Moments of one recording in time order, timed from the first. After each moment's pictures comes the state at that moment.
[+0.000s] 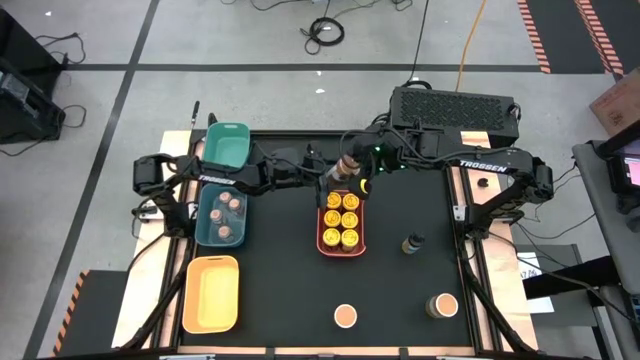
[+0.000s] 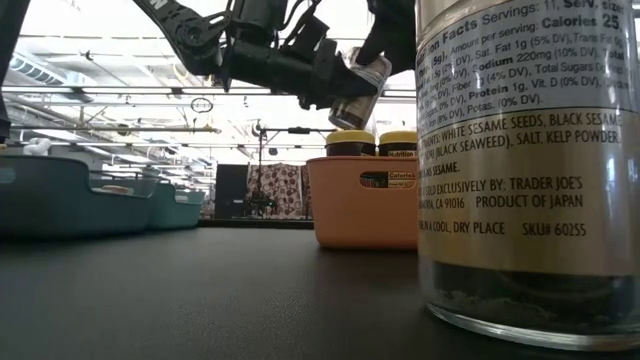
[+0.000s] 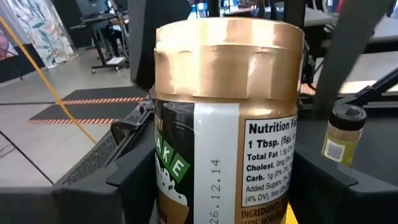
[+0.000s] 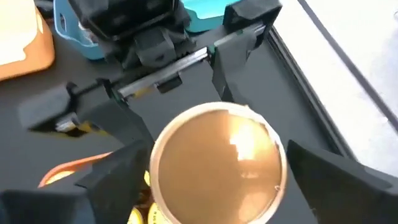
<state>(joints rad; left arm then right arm) 0.23 1.71 0.98 0.61 0.05 0.16 -0.23 1.47 1.41 -0.67 0.06 0.05</state>
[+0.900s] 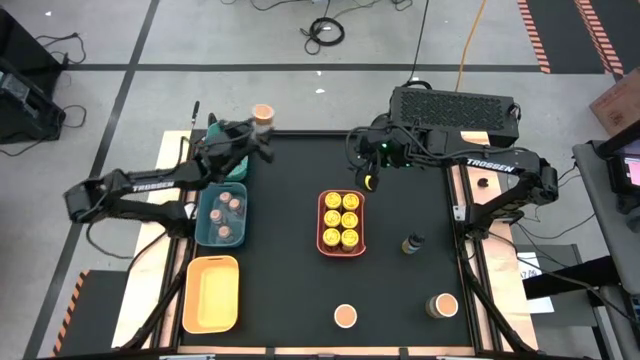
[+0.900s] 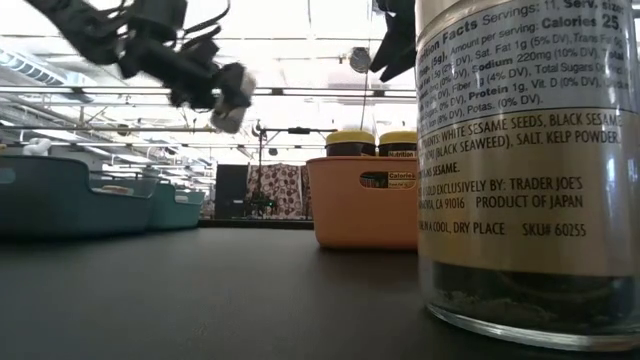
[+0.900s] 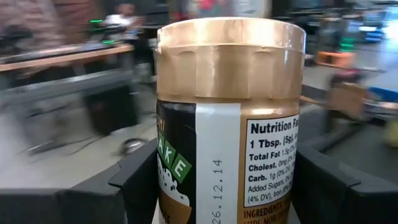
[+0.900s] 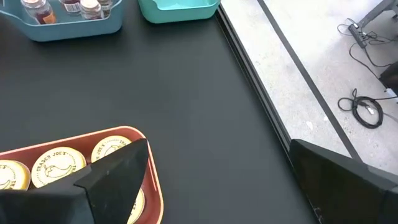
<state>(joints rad) 0.51 1.10 0.53 0.49 -0.46 0.01 -0.25 1.43 1.41 -0.73 0.21 -0.05</state>
